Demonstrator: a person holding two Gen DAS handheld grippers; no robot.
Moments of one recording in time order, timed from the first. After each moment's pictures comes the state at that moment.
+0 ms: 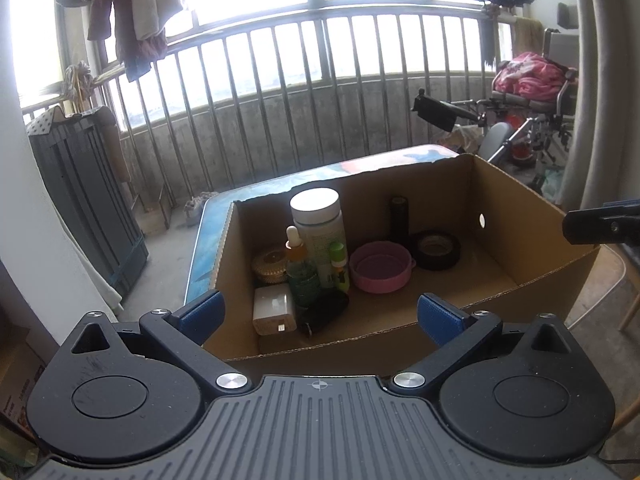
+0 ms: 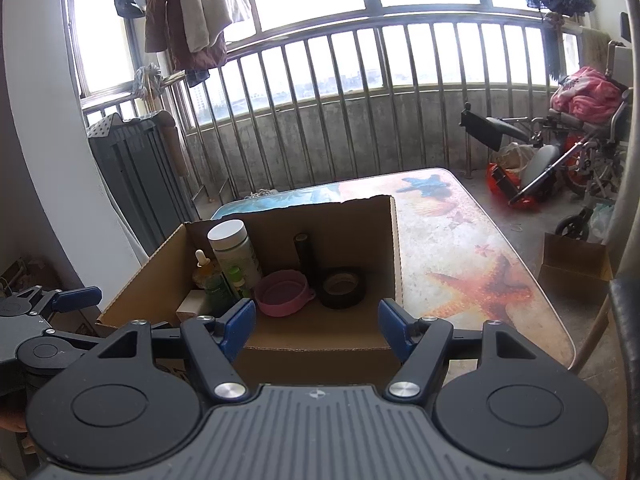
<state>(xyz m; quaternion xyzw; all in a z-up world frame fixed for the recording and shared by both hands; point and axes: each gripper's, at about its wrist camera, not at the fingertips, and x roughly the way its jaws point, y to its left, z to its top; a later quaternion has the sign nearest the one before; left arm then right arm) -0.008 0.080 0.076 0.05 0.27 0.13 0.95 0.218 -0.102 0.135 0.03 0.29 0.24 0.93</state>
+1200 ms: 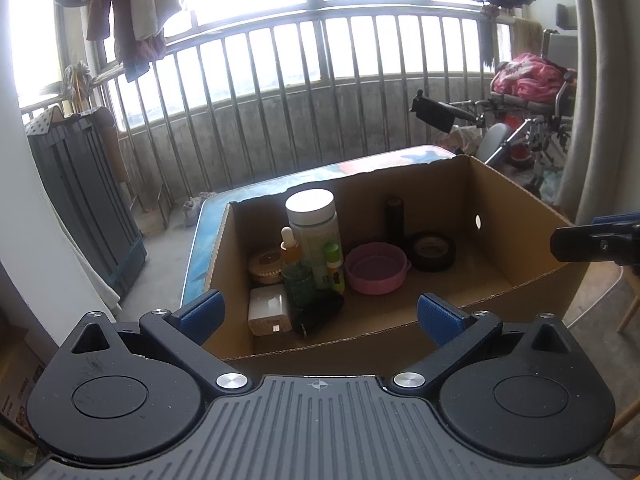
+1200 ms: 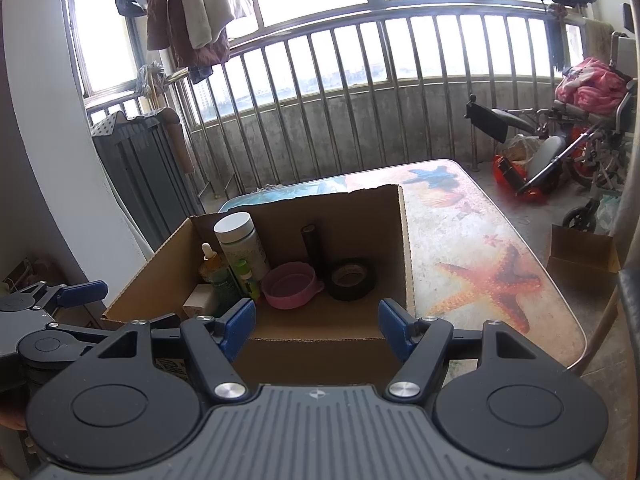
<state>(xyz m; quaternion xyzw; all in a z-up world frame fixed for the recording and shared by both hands) -0.008 0.075 0.079 0.04 0.28 0.12 0.95 0.218 -0.100 0.129 0.04 0.29 0.25 0.92</state>
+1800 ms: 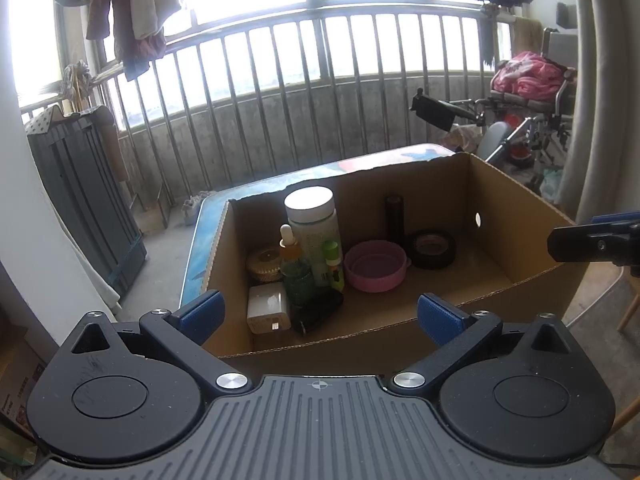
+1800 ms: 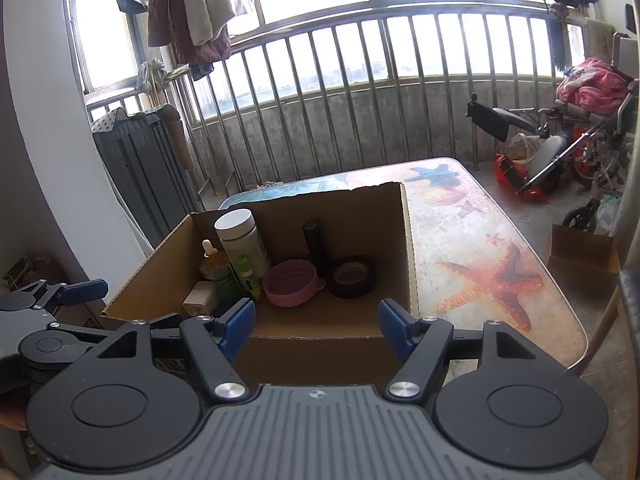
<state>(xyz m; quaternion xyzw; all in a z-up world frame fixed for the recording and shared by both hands) -0.007 0.073 0.077 0.04 0.28 0.12 0.95 0.218 -0.096 0.128 0.04 0.30 0.25 0.92</state>
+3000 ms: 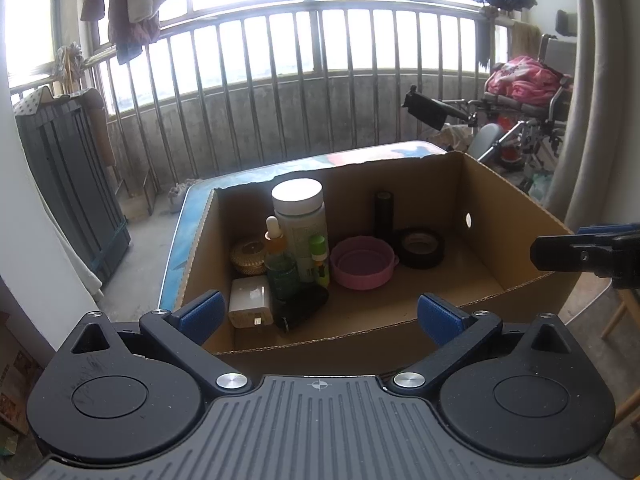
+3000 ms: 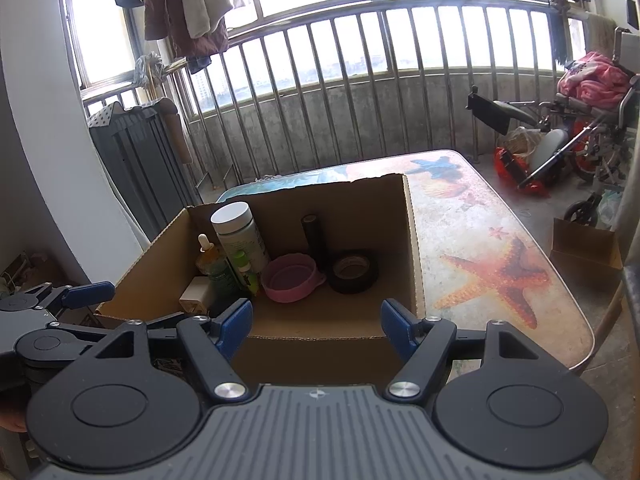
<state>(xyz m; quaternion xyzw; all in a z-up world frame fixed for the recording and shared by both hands) 0.000 0.073 0.073 0.02 0.29 0.11 0.95 0.224 -0.092 0.122 0.04 0.31 0.25 0.92</state>
